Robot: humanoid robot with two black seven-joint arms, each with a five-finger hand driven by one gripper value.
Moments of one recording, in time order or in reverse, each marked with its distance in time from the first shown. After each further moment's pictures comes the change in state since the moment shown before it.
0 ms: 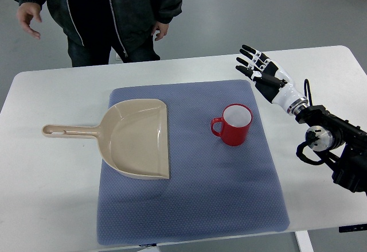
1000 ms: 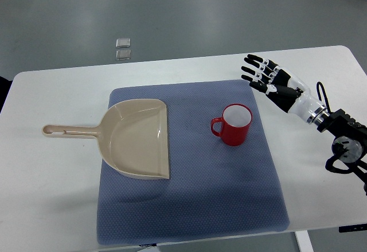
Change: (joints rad) left arm 0.000 0.000 0.000 -0.002 0.000 -0.003 0.000; right arm -0.112 -0.177 -0.011 0.181 -0.151 0.144 0.059
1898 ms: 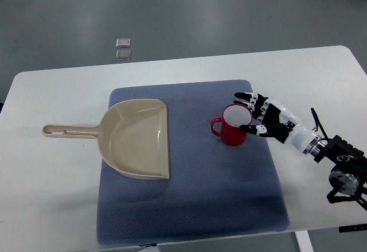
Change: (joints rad) left arm 0.000 0.000 0.000 0.001 0.001 -0.002 0.000; right arm -0.143 0.017 -0.001 0.084 -0.283 -0.131 0.115
